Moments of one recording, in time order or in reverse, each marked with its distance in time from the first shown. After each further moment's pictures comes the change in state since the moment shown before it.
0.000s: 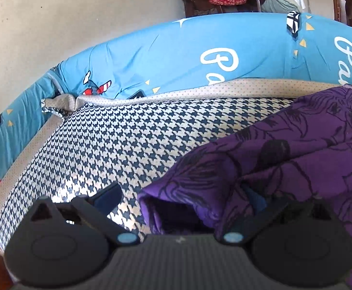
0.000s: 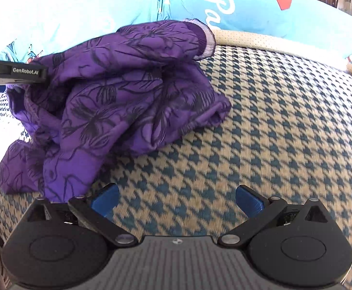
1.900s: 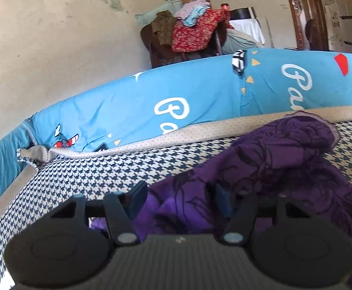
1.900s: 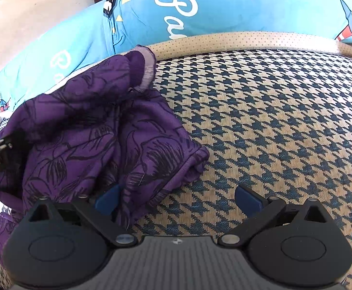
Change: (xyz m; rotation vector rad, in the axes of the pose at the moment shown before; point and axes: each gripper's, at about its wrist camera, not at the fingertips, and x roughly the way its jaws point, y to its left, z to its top) left arm -0.029 -0.037 -0.011 0.083 -0.280 -0.101; right arm 0.046 -0.040 0.059 0.222 -0.012 -0.011
